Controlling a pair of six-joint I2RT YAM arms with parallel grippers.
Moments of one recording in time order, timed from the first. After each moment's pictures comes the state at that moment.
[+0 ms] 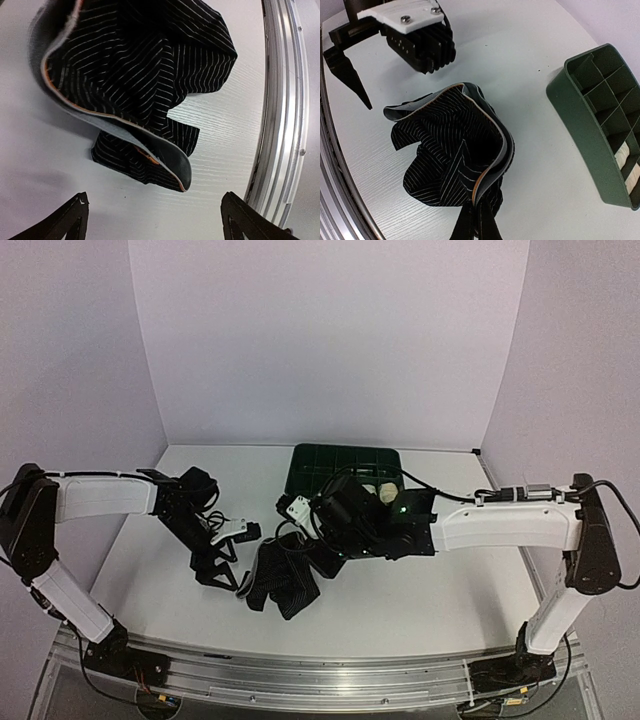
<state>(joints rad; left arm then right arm) -0.56 1.55 0.94 -0.73 0.52 0.71 1.17 1.74 1.36 -0.45 0.23 0.03</state>
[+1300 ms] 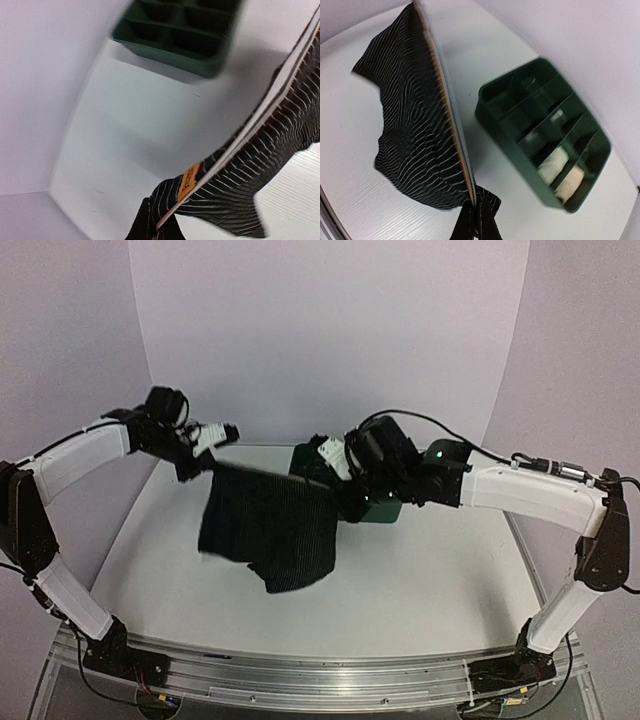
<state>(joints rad) -0.36 1.55 1.33 -0.67 0.24 0.87 1.02 1.66 1.46 -0.56 0.26 -0.05</state>
